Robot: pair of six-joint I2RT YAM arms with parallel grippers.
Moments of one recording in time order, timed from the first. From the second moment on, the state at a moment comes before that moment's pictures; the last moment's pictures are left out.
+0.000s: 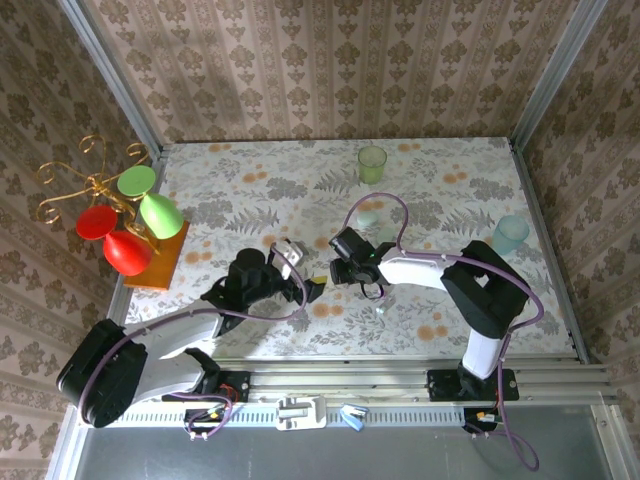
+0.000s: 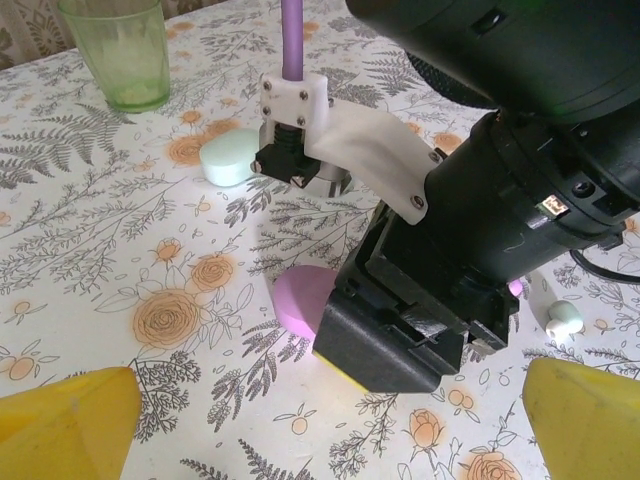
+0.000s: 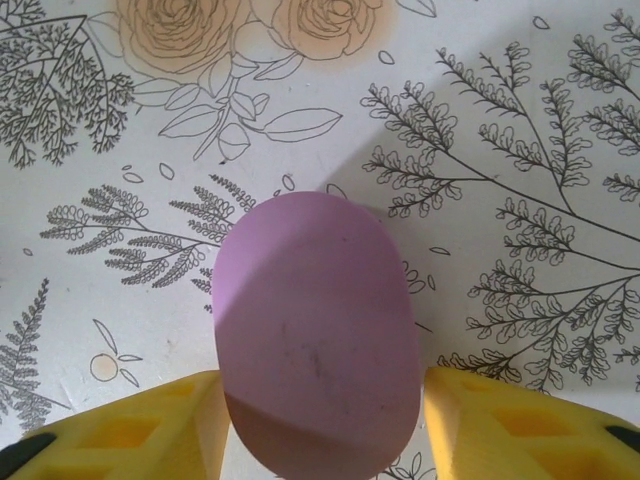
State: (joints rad) left arm -0.72 1.15 0.37 0.42 0.29 0.04; right arm 0.76 1.78 0.99 -0.28 0.16 0.55
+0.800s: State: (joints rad) left arm -0.66 1.17 0.37 0.44 0.40 0.03; right arm 0.71 1.52 0.89 -0.31 0.06 0.20
